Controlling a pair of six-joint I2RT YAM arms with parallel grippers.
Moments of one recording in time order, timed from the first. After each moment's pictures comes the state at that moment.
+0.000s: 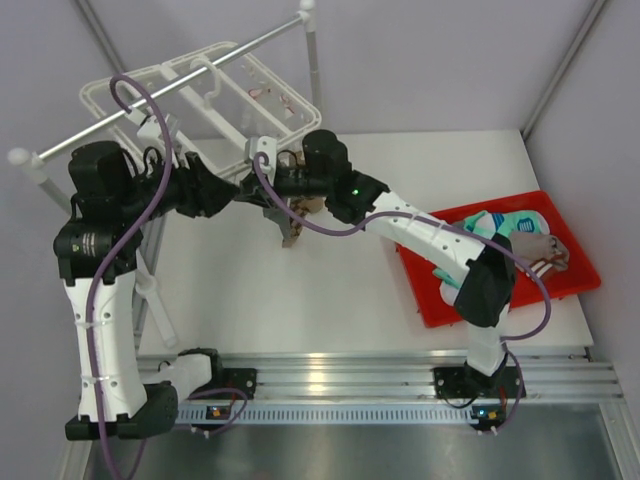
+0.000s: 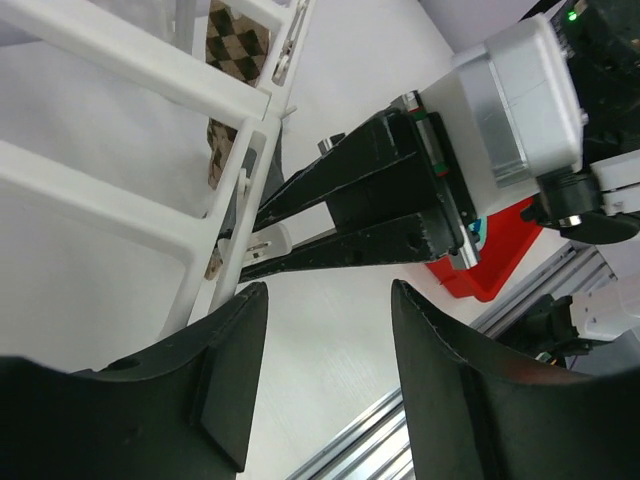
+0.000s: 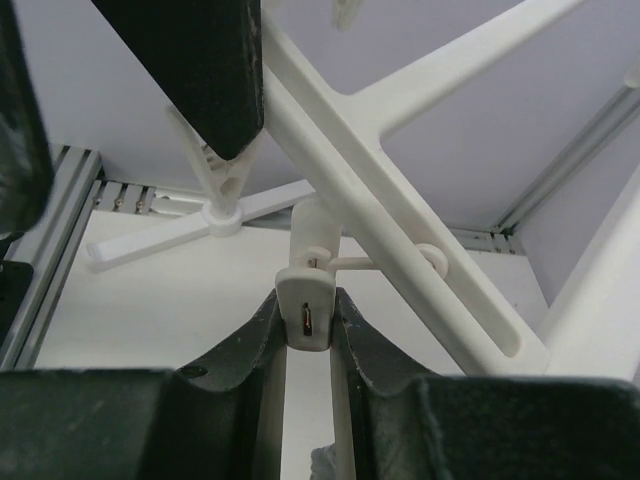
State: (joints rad) left arm 0.03 1.10 1.74 -0.99 0.70 -0.16; right arm 0.92 1.90 1.85 -0.02 -0.61 -0.32
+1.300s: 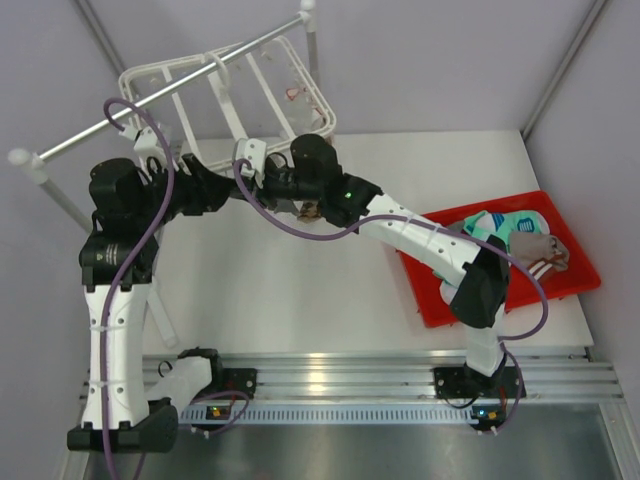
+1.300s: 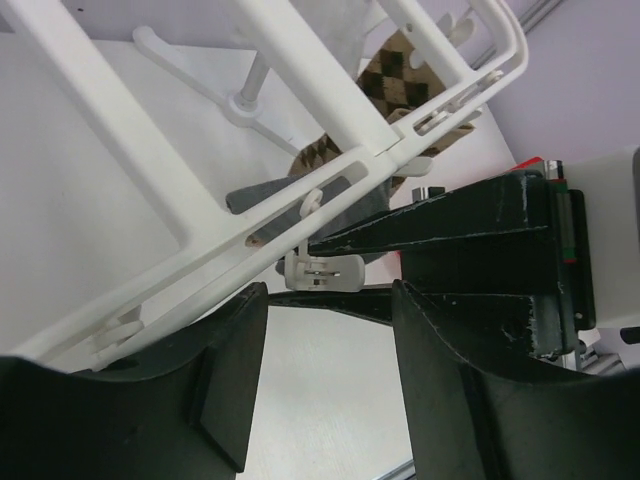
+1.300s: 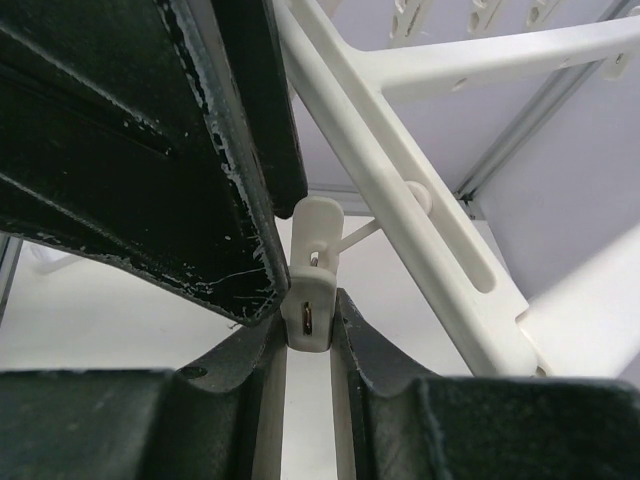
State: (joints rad) left arm 0.02 0.99 1.45 -0.72 0.48 -0.34; right arm 0.97 1.92 1.92 -0.10 -0.43 -0.36
